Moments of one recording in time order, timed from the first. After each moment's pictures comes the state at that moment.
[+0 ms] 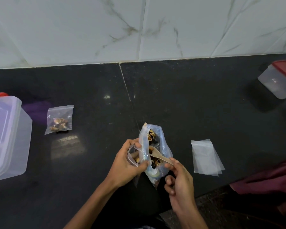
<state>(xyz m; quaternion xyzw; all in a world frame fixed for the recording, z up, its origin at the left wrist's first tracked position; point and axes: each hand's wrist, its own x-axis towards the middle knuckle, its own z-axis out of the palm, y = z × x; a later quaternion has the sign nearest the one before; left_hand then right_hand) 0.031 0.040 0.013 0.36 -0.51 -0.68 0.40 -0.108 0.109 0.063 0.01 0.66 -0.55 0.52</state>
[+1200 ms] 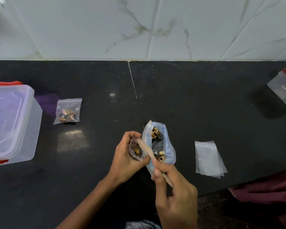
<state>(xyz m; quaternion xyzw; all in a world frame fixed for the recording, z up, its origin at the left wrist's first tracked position) 0.032 0.046 0.023 0.44 -0.59 -0.50 0.46 -0.077 0.138 0.092 -0.62 0.62 -0.47 0.09</state>
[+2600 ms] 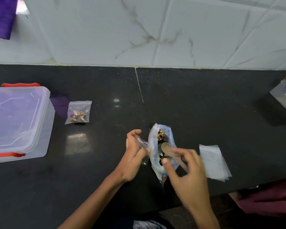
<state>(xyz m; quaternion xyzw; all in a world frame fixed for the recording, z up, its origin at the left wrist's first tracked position) 0.041 0.048 0.034 0.42 -0.57 -0.60 0.37 -0.112 0.122 0.080 -0.56 0.72 -0.35 0.20</state>
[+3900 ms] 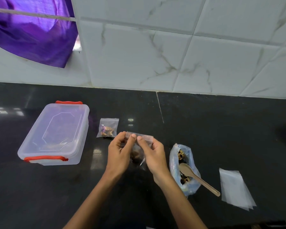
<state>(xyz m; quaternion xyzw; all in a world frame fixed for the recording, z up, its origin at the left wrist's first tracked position) 0.119 0.027 0.072 0.49 -0.49 -0.43 0.58 0.011 0.032 0.092 -0.44 0.52 -0.49 0.54</state>
